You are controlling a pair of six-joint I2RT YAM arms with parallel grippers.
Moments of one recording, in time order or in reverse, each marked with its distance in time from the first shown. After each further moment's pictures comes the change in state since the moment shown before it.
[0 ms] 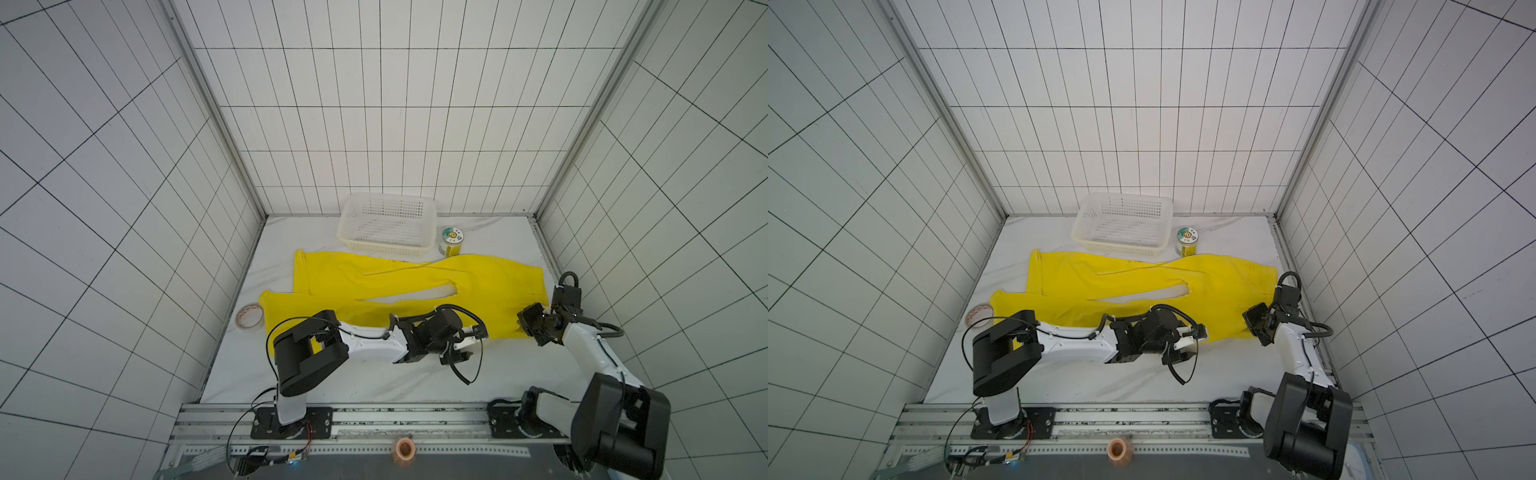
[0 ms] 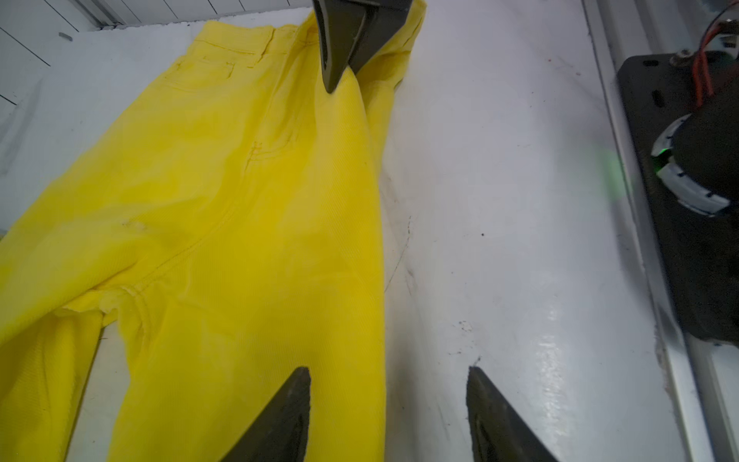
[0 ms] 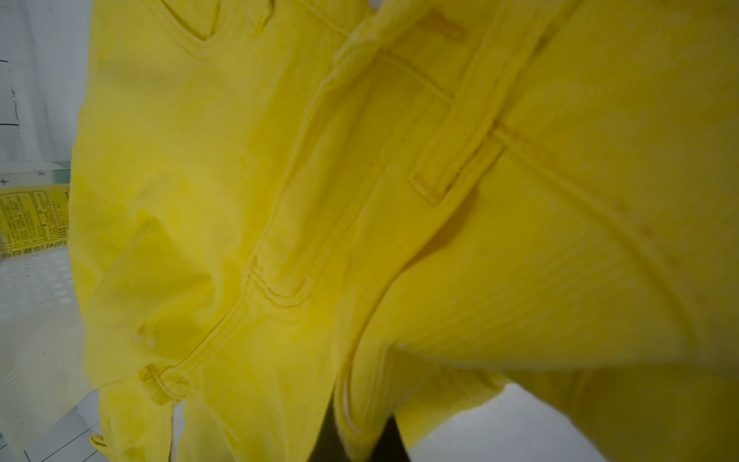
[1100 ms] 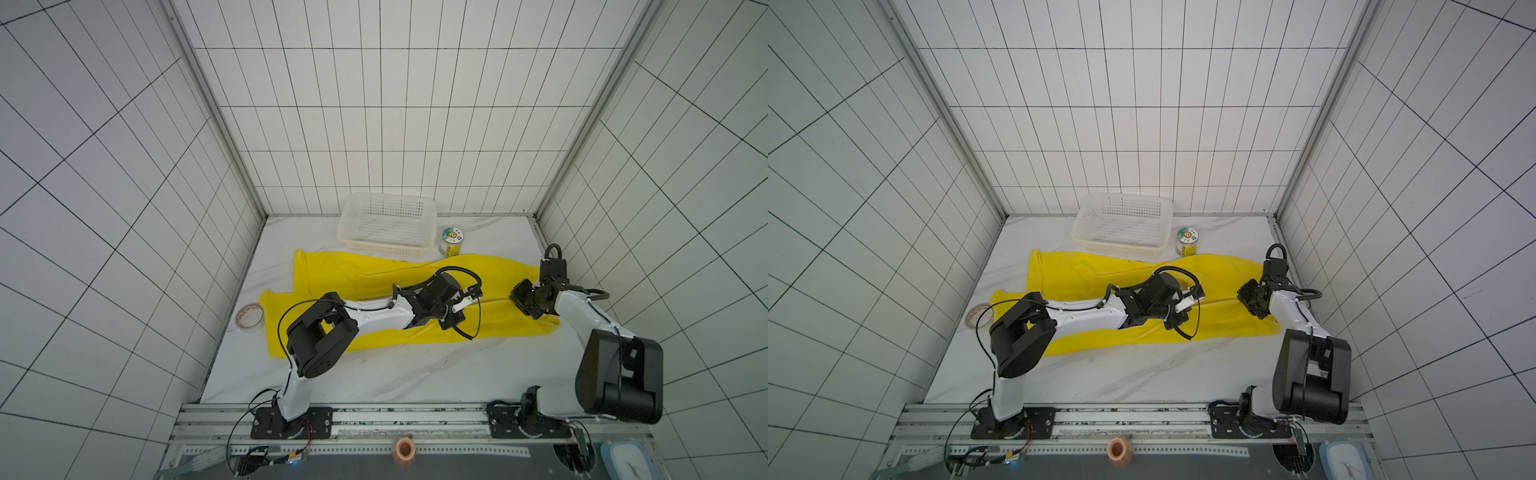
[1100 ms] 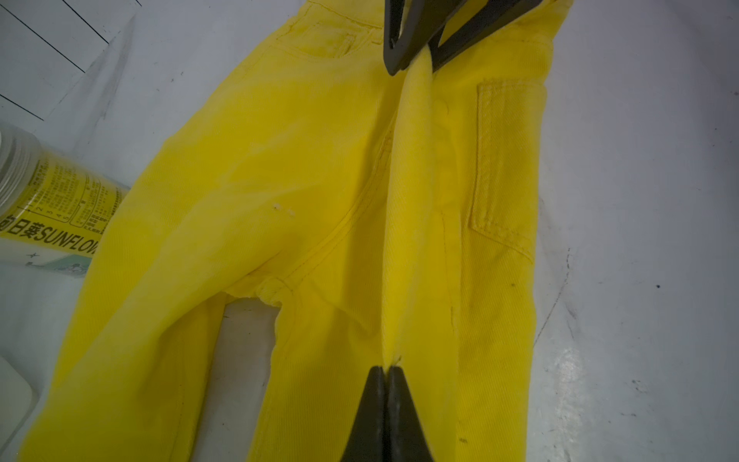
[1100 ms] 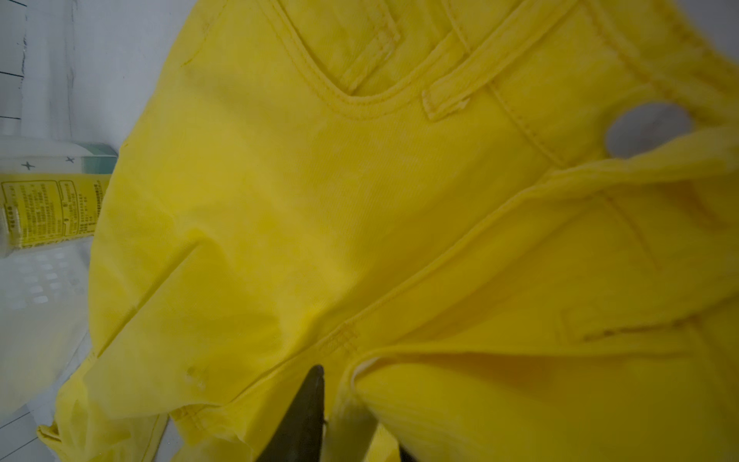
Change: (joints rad) left arm 0.183 0.122 0.268 -0.197 0.059 -0.038; right arm 0.129 0.292 0.246 0.041 0.065 -0.100
